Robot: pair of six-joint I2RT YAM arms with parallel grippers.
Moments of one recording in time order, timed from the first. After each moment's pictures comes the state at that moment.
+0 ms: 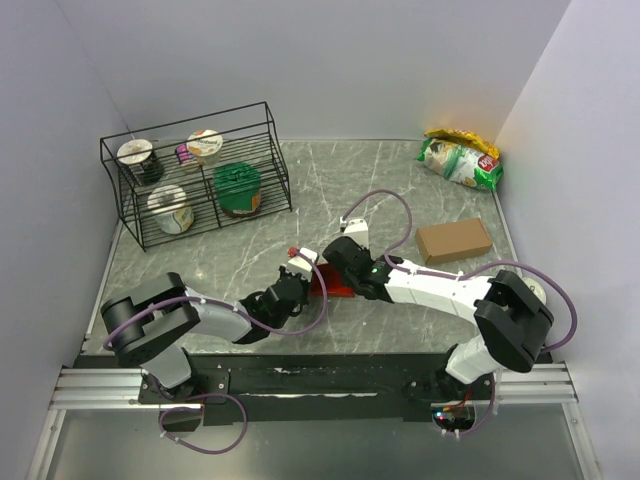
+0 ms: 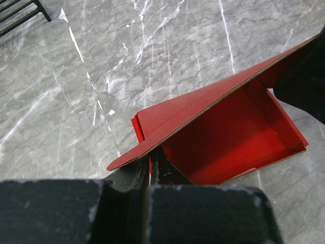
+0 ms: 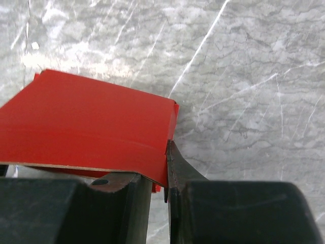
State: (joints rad) left arm -1.05 1.58 0.46 0.76 -0.55 -0.22; right arm 0.90 1.47 0.87 -0.34 0.53 0.58
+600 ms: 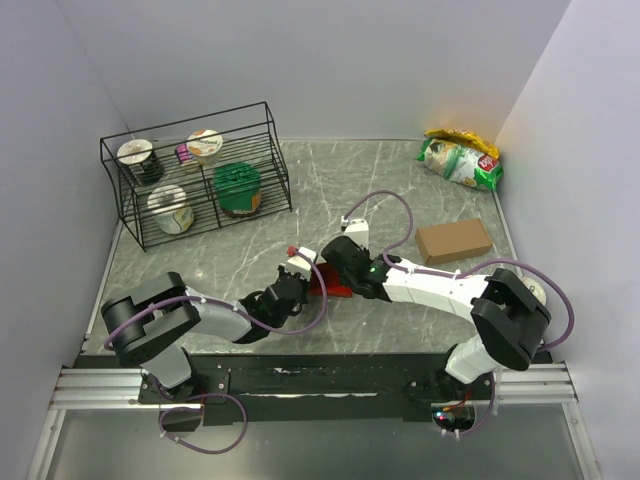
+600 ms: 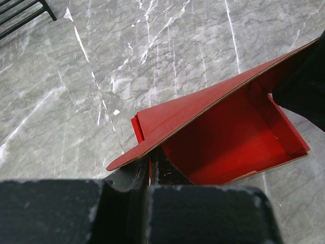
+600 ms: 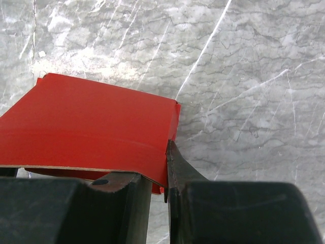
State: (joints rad) left arm -1.04 1.59 0.46 0.76 -0.56 -0.22; right arm 0.90 1.50 0.88 -0.34 0.52 0.64
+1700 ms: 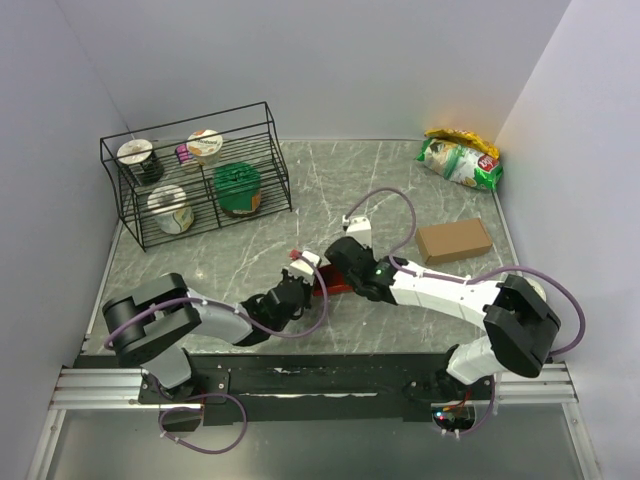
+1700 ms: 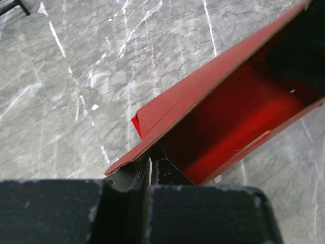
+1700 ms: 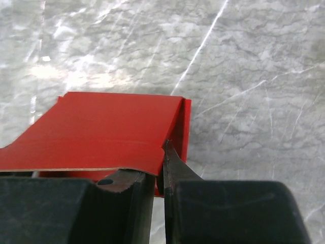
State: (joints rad) left arm -1.07 1.58 0.45 0.77 -0.52 -0.25; right arm 0.91 1.44 0.89 -0.37 0.57 0.57
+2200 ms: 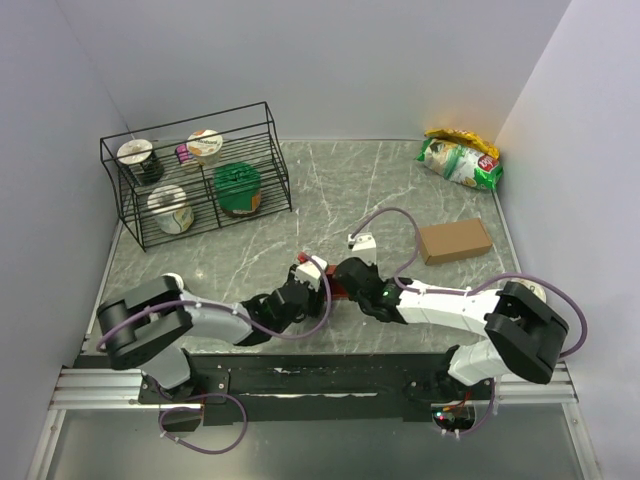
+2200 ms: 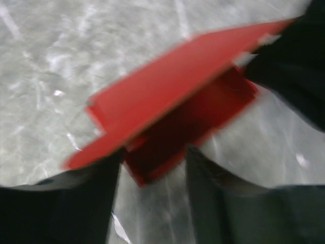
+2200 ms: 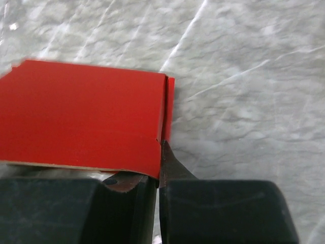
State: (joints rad) left arm -1.09 1.56 0.49 0.63 -0.44 -0.27; right arm 0.94 1.38 0.65 -0.16 0.61 0.56
